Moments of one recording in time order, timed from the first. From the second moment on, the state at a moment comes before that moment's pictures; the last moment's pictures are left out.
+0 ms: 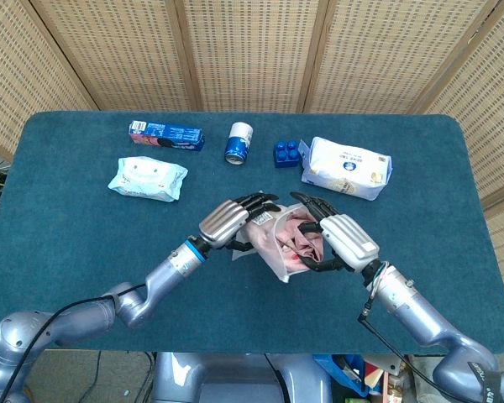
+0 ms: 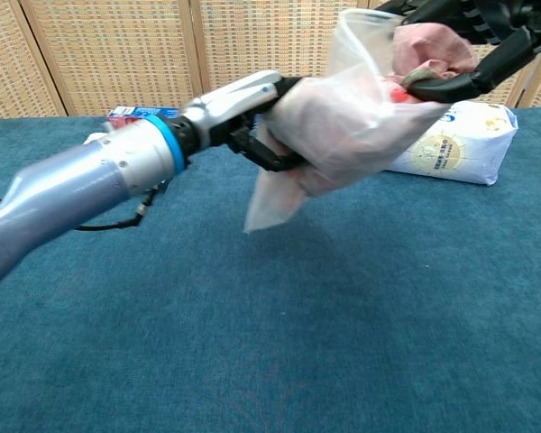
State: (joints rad) left arm -1.01 -1.81 -0.16 -1.02 1.52 1.06 -0.46; right arm 0.67 -1.02 0.25 -1.98 -1.34 0.90 0.30
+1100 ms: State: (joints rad) left arm -0.94 -1.51 0.02 -1.14 1.59 0.88 -0.30; right arm 0.73 -1.12 0.16 -1.89 -1.40 0.81 0.31
